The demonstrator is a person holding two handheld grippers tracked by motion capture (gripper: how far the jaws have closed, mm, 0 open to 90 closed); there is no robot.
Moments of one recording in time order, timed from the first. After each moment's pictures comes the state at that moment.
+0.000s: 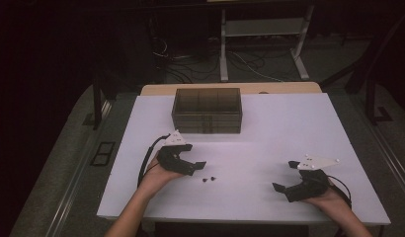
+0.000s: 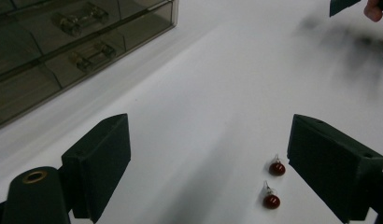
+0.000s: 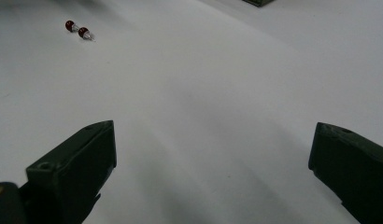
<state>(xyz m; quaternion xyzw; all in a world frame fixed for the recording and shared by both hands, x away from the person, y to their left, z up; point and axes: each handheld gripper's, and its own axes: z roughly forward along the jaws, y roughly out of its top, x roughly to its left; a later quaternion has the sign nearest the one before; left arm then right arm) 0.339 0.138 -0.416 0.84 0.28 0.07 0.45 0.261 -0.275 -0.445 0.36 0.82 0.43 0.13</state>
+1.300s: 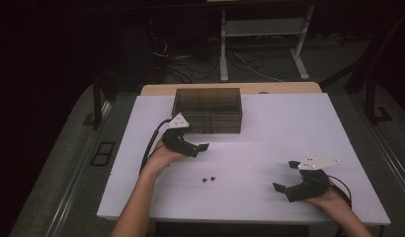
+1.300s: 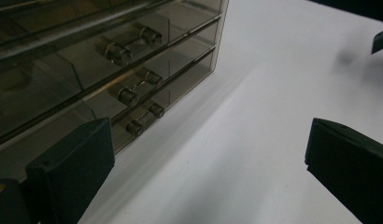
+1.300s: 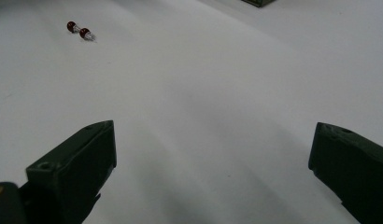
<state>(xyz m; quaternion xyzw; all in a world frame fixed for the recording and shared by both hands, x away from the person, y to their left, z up) 0.391 0.129 -0.417 0.83 0.27 0.10 0.47 0.261 -0.276 -0.445 0.35 0.82 0.43 0.13</state>
